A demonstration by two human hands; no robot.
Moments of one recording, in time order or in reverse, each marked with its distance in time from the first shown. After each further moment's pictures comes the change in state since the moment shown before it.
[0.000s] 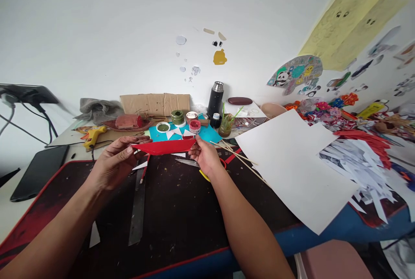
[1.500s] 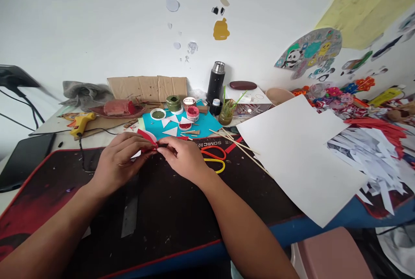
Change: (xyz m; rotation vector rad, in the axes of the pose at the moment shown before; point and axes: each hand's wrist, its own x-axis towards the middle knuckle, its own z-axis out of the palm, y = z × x) left_hand -0.009 -0.013 0.010 1.223 -0.290 0.749; right_hand -0.039 0.022 0.017 -0.979 -0.396 -0.668
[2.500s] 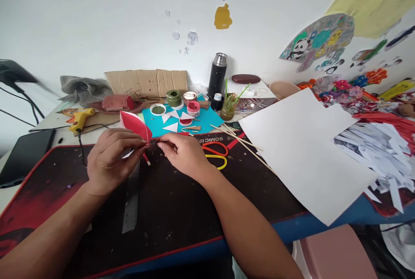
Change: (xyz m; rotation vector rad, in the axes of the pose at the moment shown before) left_hand -0.002 0.009 -0.005 0.055 0.131 0.014; right_hand 0.000 -0.001 -0.001 0.009 -0.014 0.001
